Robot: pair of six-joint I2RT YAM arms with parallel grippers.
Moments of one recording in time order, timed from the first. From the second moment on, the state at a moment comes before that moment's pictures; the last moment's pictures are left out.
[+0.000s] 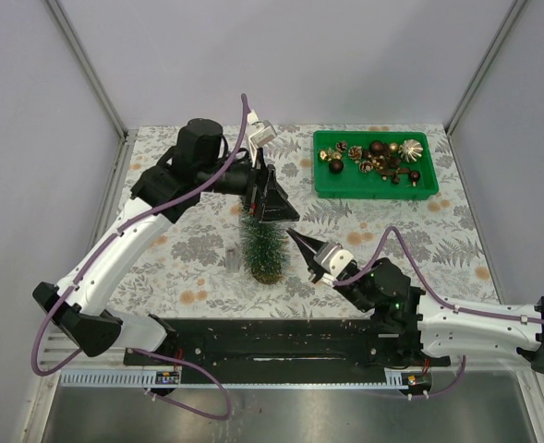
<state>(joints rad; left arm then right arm) -0.63 1.36 1.59 -0.64 0.81 -0.25 1.28 0.87 0.55 0.65 0.36 -0.50</state>
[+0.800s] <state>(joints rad) -0.66 1.40 1.59 -0.69 0.88 -0.27 1.28 0.85 0.53 0.67 0.37 -0.53</state>
